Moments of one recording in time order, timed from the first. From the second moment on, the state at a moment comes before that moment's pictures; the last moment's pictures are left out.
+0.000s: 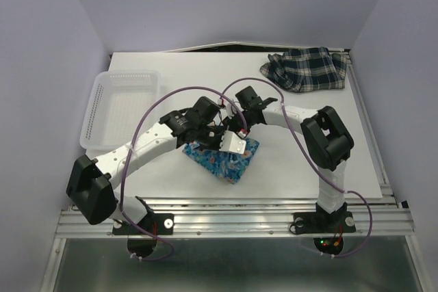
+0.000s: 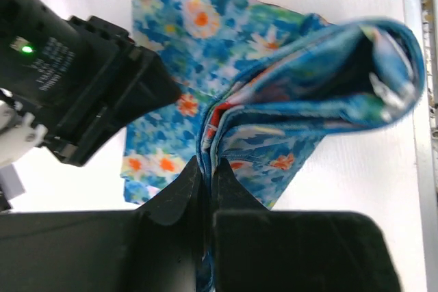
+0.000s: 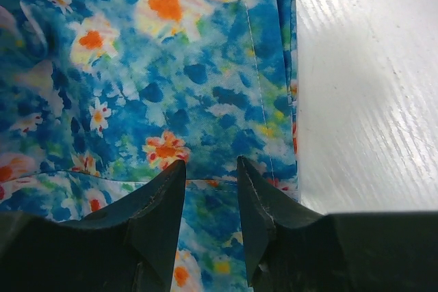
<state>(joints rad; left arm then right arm) -0.79 1.38 1.13 -0.75 0.38 1.03 0.60 2.00 1.35 -0.43 -0.51 -0.18</state>
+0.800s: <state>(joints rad) -0.76 1.50 1.04 -0.50 0.29 1.08 0.61 1.99 1.34 -0.43 -0.53 -0.15</state>
